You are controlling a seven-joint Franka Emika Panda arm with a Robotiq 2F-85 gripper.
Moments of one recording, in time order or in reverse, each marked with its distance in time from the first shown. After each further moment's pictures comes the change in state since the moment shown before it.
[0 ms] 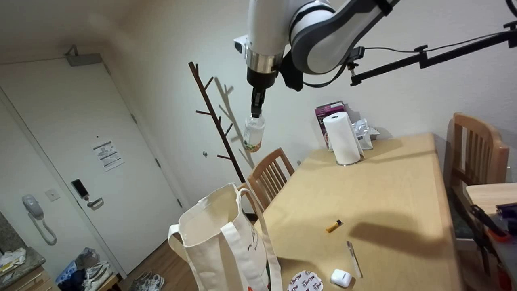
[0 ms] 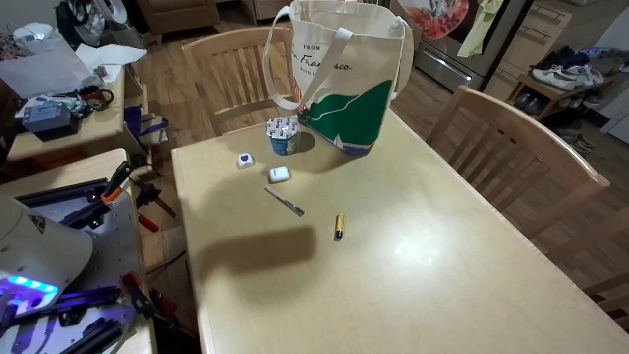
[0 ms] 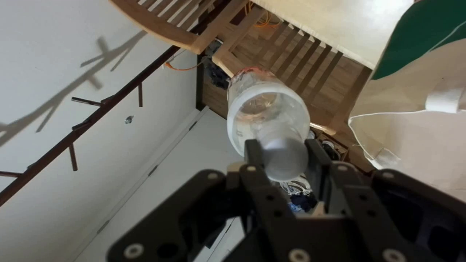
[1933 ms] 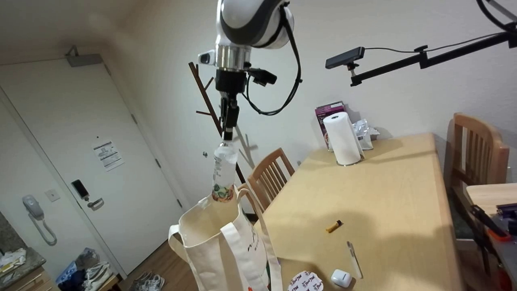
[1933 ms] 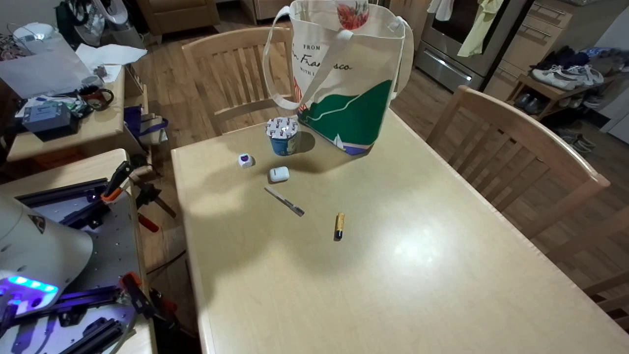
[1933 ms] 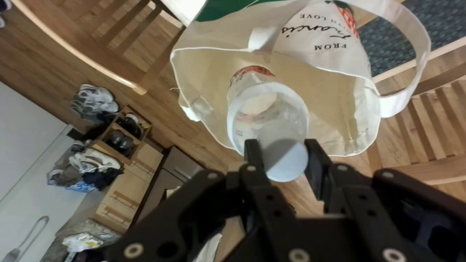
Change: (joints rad) arm 0.188 0.245 -0.115 0.345 0.891 -0.290 -0.994
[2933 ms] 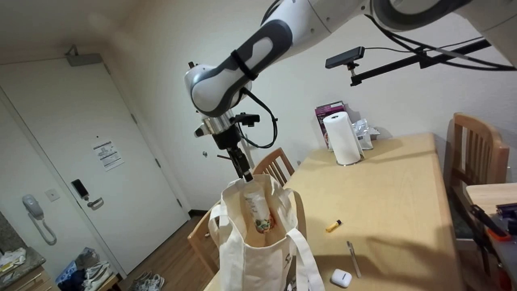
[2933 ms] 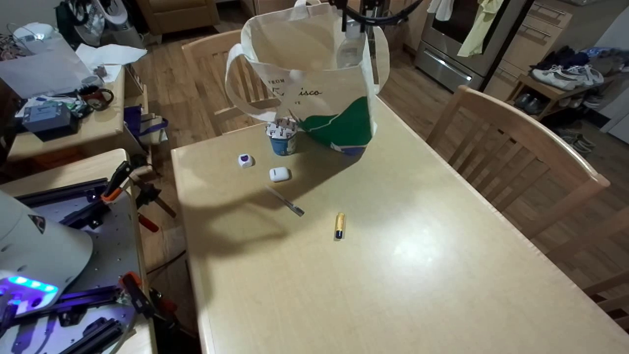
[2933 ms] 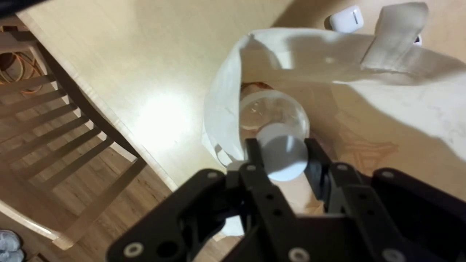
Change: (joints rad) arm -0.036 0.508 0.027 0.488 -0.247 -0.454 0.019
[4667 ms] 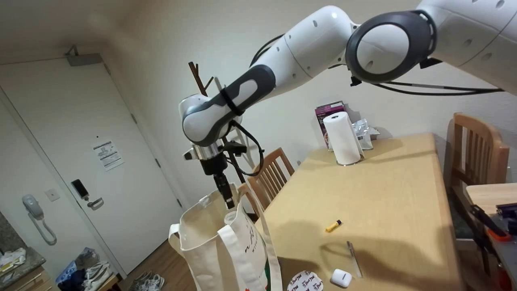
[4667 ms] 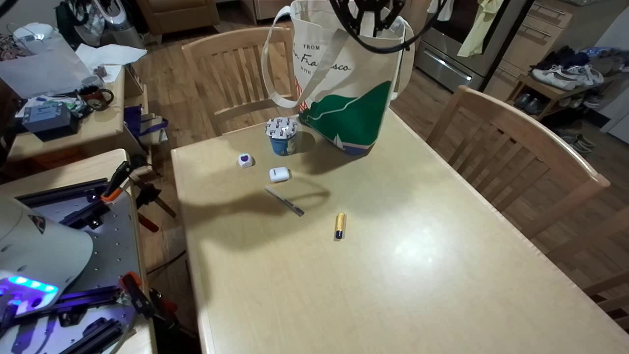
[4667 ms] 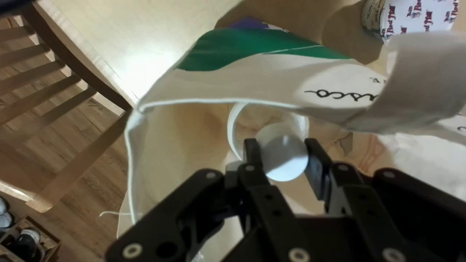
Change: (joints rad) arm -0.042 0.276 0.094 0.273 0.061 0.066 0.002
